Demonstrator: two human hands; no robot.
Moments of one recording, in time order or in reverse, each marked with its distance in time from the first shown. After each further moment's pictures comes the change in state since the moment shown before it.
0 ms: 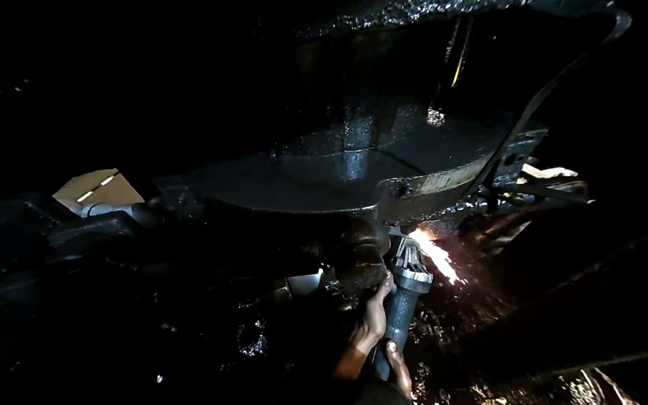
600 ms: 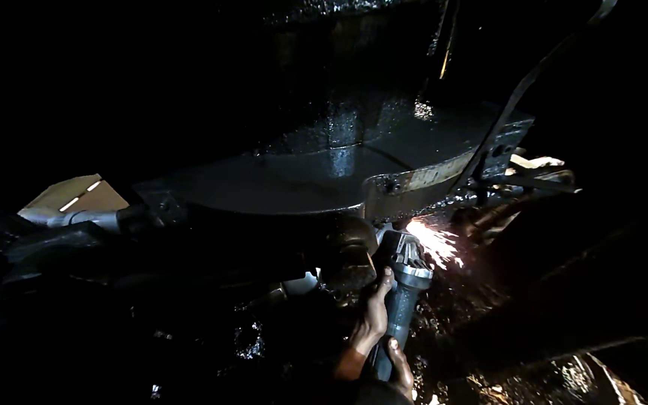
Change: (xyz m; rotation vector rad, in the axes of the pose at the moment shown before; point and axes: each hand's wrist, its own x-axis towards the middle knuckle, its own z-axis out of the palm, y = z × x) left_hand 0.003 -0.006 0.007 0.050 -0.045 -0.019; right_hand 0.002 -0.010 -0.001 -0.004 0.031 0.045
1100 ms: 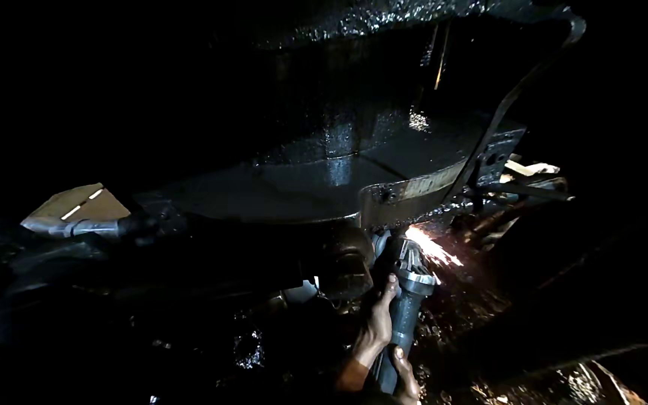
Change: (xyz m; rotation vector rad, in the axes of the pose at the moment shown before) left_hand -0.005 0.009 0.006 0.036 0.014 0.016; right_hand -0.005 0.006 -0.004 0.076 0.001 -0.058
